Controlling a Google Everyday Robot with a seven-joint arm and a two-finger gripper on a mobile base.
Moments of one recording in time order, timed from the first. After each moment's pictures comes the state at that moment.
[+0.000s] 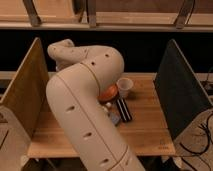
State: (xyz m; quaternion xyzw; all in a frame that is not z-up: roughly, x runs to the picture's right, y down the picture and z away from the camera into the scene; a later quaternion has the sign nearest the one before) arm -0.230 -0.034 0.886 -0.31 0.05 0.35 0.88
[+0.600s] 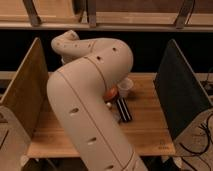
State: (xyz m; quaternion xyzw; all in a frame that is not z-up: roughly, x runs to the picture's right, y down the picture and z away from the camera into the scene) arm -0.167 -0.104 0.870 -0.20 0.04 0.33 0.92
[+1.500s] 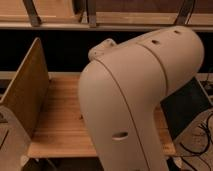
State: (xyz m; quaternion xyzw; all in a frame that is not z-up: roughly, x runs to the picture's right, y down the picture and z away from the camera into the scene) arm 0.017 -0.046 0.820 -0.13 0.13 0.64 0.75
